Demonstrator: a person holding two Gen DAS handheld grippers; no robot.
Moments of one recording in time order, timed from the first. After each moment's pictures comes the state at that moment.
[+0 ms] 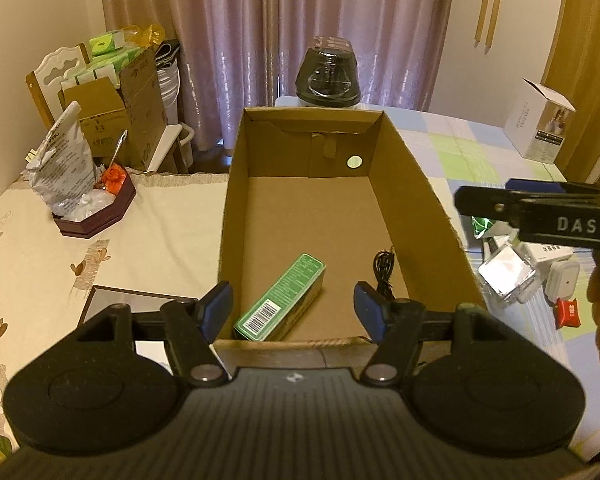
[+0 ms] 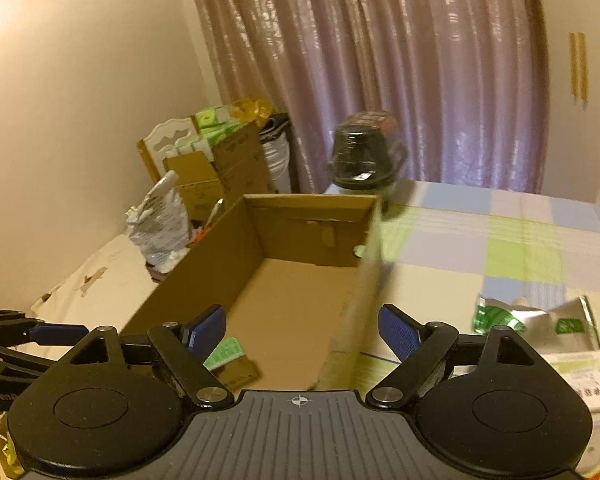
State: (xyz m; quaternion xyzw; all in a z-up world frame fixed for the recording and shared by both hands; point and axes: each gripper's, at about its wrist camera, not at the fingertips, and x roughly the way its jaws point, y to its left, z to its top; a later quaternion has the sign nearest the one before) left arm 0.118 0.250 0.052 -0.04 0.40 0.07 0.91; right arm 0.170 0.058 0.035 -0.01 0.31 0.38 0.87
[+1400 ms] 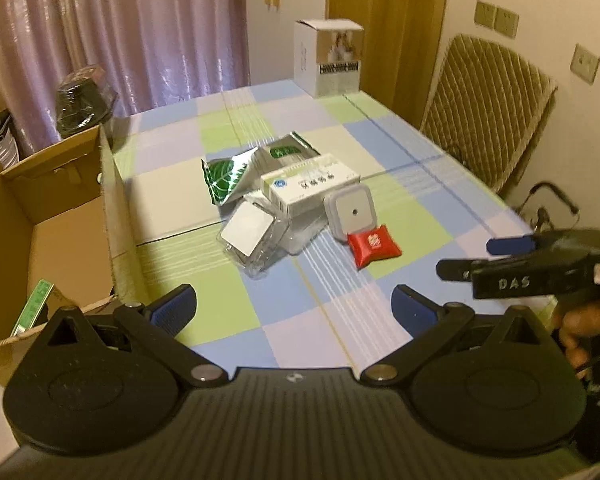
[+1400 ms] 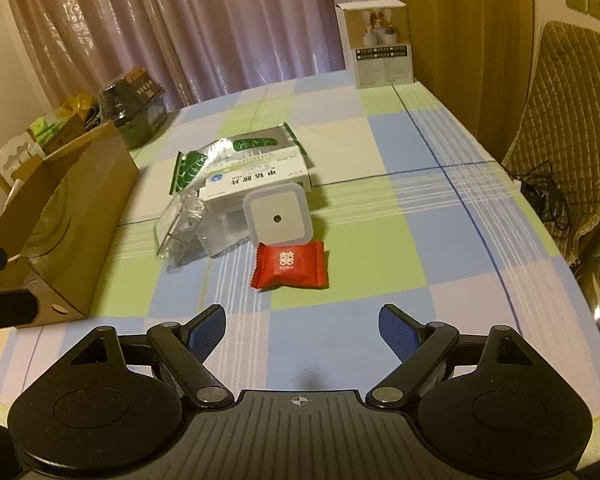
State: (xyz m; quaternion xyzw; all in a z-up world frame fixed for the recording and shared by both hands) left arm 0.101 0.006 0.022 0.08 0.40 -0.15 0.90; right arm 0.113 -0.219 -0.031 0.05 0.41 0.16 0.89
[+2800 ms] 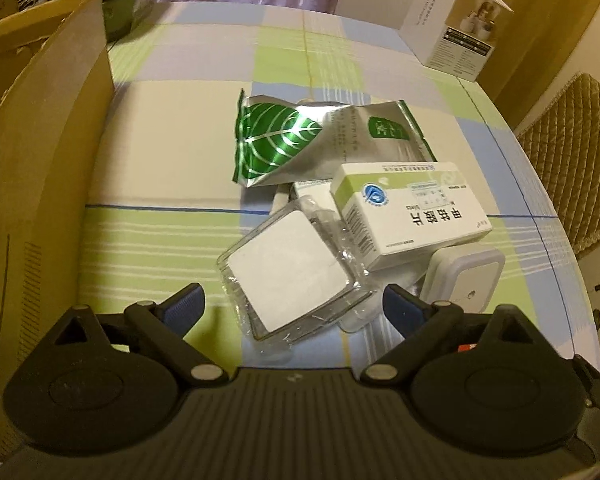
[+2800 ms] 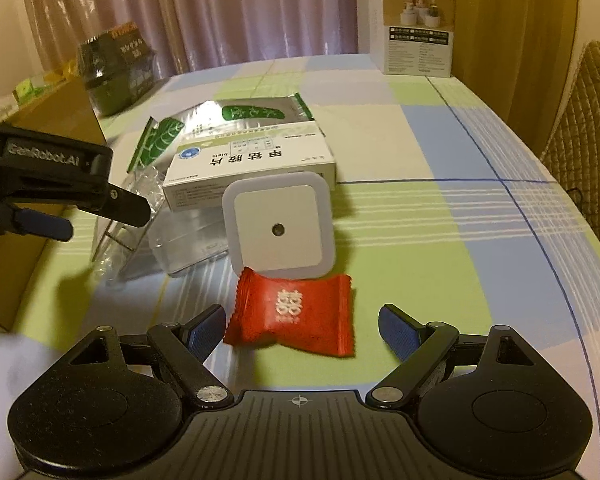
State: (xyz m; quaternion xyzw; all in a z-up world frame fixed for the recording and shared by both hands) left arm 0.273 0.016 -0.083 -0.08 0.49 -0.04 0.86; right arm 0.199 -0.164 -0.106 -0.02 0.41 0.15 0.90
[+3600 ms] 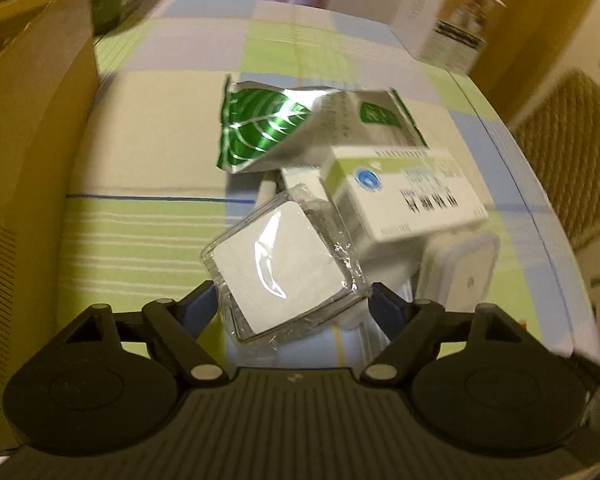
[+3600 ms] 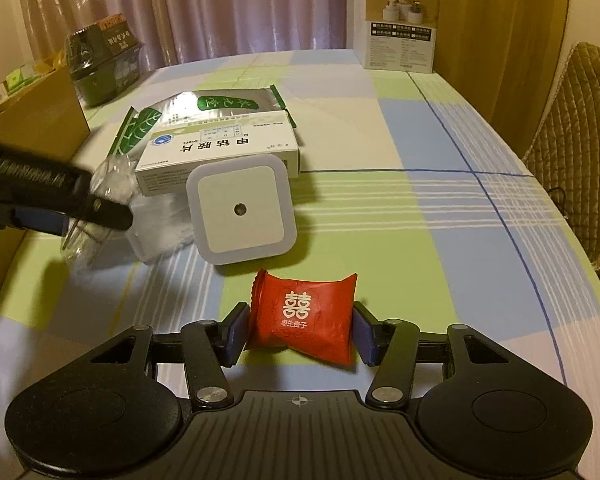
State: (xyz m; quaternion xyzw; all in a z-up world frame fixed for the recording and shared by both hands) left arm 0.263 0.005 -0.094 -0.06 0.49 -0.08 0.87; right arm 0.187 -0.193 -0.106 -0.03 0.41 0.14 0.90
